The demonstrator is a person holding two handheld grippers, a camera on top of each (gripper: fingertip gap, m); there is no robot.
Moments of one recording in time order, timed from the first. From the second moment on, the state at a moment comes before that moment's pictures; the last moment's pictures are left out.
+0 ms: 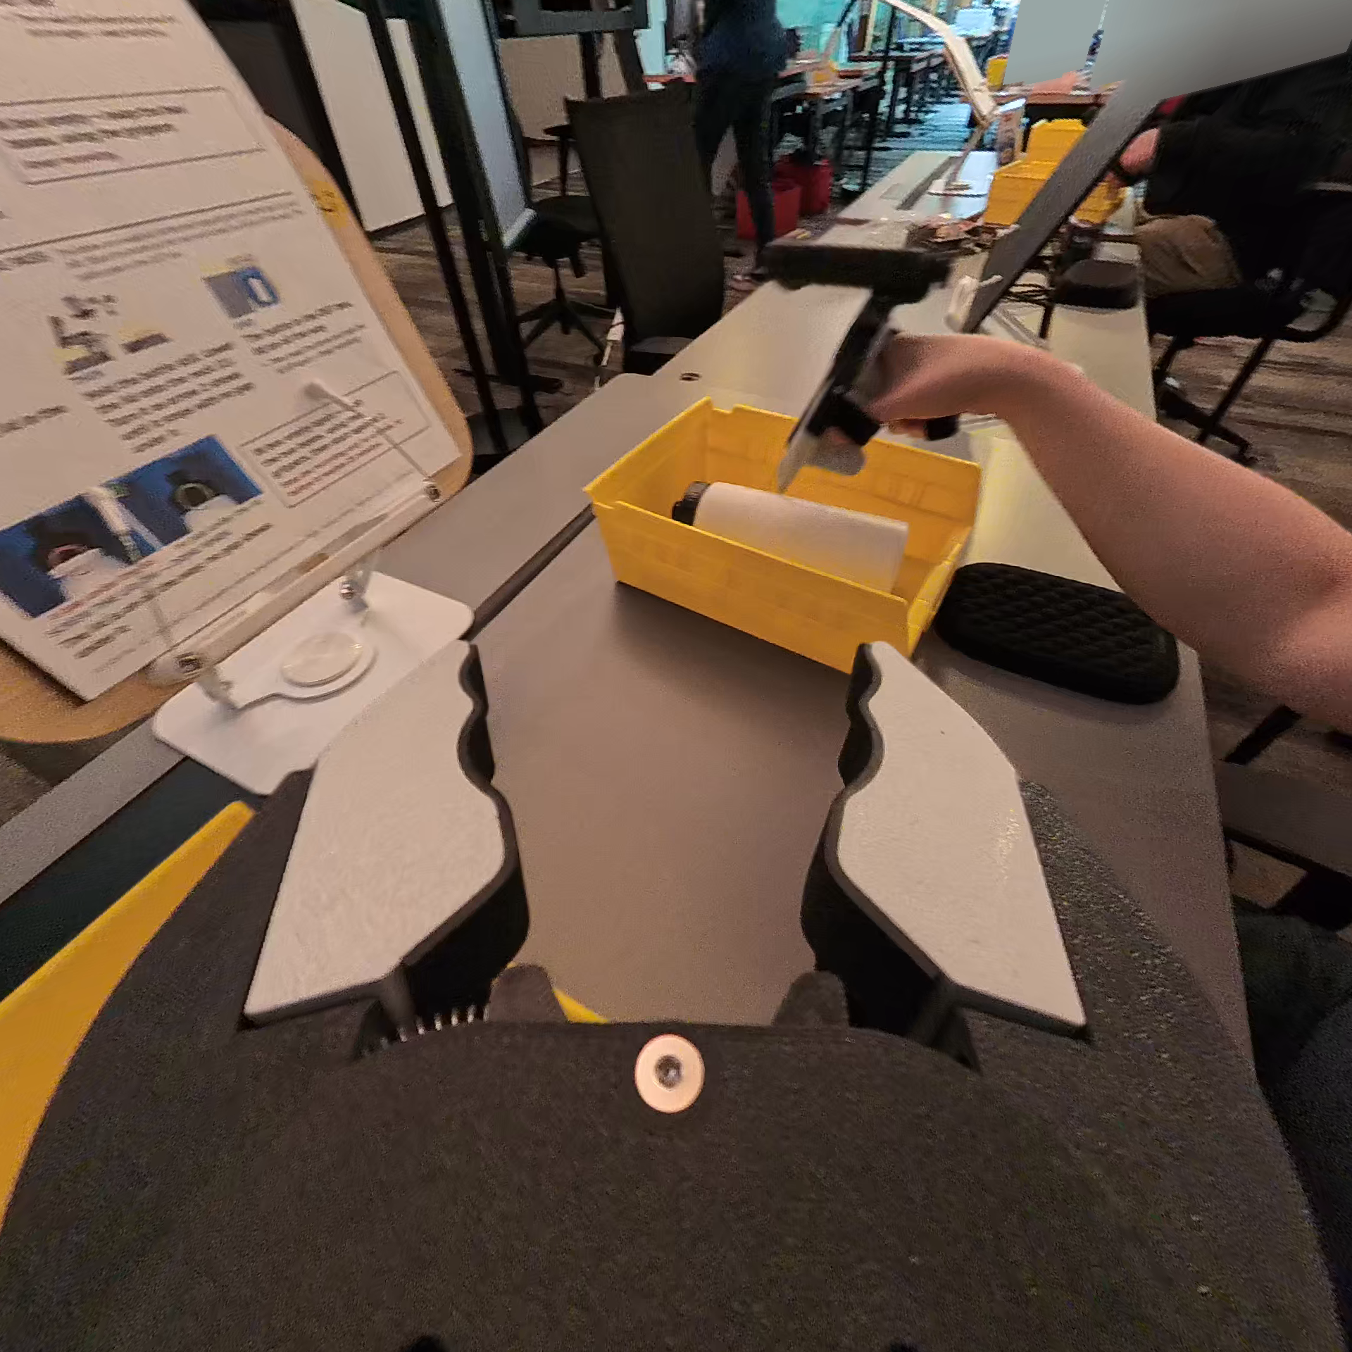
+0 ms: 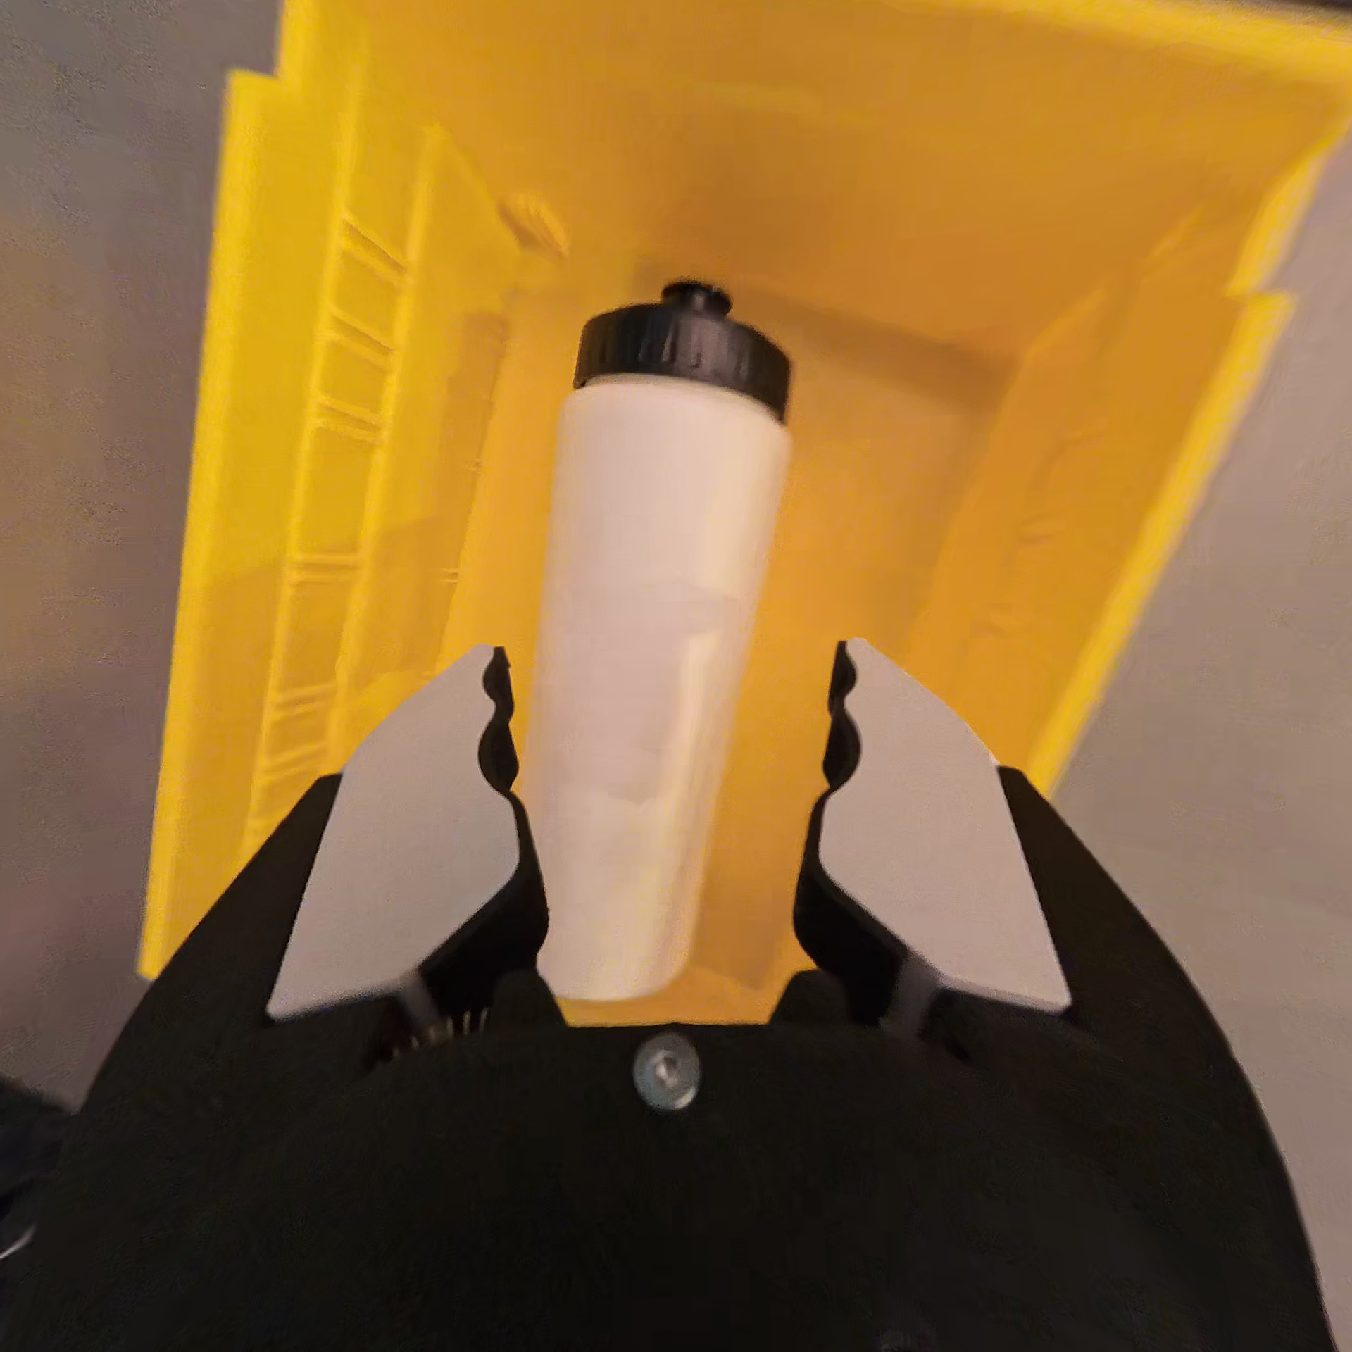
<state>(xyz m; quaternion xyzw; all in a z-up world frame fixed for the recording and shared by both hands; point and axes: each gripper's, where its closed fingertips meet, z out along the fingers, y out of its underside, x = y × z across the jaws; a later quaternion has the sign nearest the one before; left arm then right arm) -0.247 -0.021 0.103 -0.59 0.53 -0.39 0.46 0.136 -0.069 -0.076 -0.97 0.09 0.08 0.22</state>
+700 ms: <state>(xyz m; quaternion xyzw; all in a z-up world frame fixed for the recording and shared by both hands) -0.451 0.129 0.036 -0.85 0.27 -0.08 0.44 0.200 -0.124 -0.117 -0.99 0.10 0.07 0.12</state>
